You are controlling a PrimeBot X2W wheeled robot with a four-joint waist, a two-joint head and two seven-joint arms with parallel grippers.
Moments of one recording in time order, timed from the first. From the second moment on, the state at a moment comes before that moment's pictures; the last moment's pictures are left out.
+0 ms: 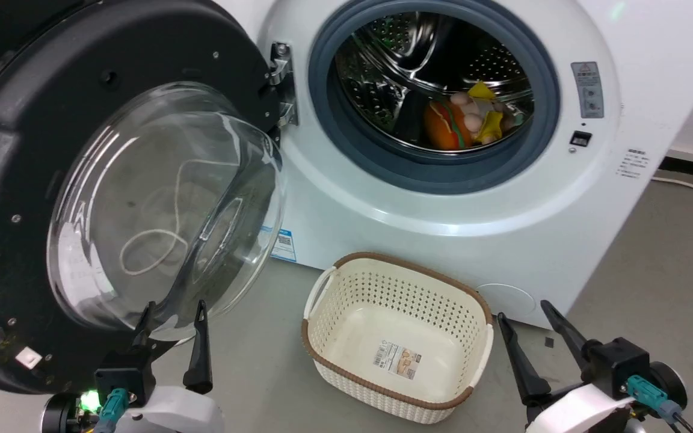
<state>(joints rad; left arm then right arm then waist) 0.02 0.05 0.04 0.03 -0.03 -0.02 -0.10 -0.01 -0.05 0.07 0.09 0.06 0.13 -0.10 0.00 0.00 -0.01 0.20</state>
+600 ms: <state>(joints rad) 0.02 0.05 0.05 0.03 -0.05 -0.01 -0.13 -0.05 -0.05 0.12 0.15 0.08 0.13 -0.13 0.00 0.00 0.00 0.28</state>
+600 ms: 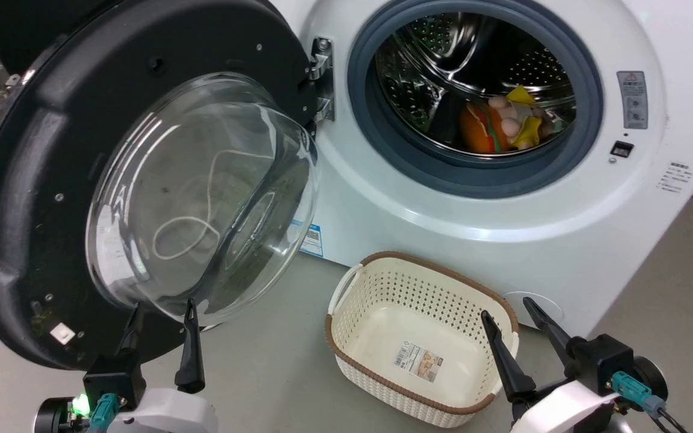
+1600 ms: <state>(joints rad) -0.09 0.10 0.21 -0.13 -0.13 -0.09 -0.20 -0.05 -0.05 0.10 0.19 0.12 0.13 -0.20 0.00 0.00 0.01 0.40</state>
